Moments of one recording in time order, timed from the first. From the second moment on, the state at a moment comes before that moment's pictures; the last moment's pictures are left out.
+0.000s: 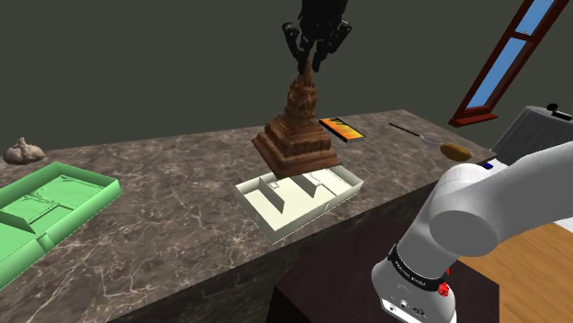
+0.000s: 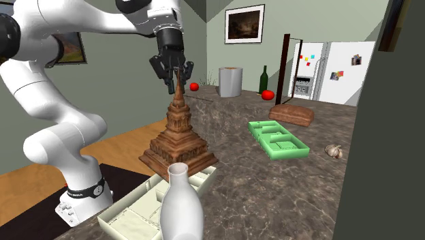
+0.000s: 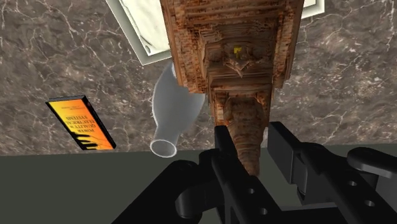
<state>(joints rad) 0.03 -0.62 0.30 -2.10 -0.20 1.66 0.73</state>
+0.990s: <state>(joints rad) 0.06 -0.83 0.22 -2.37 -0.20 1.73 0.69</state>
